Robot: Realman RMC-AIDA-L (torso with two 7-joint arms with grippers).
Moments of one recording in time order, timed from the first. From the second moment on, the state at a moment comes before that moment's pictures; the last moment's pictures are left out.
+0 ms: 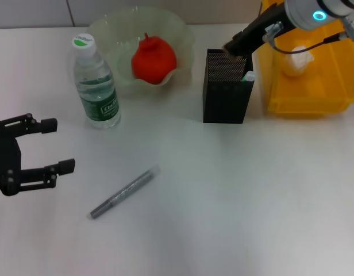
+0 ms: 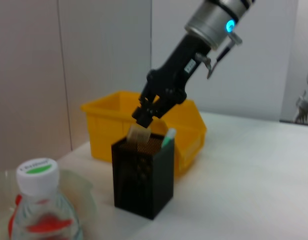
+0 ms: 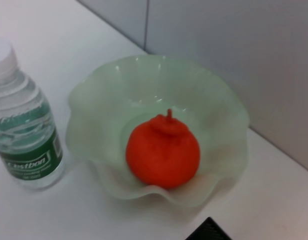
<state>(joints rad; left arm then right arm) -0.13 -2.05 0.84 1.19 1.80 1.75 -1.39 0.81 2.08 -1.35 -1.28 -2.63 -1.29 2.59</state>
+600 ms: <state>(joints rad) -0.16 -2.06 0.86 1.33 1.95 1.78 -1.49 0.77 2.08 -1.36 -1.43 -2.62 -1.39 2.66</state>
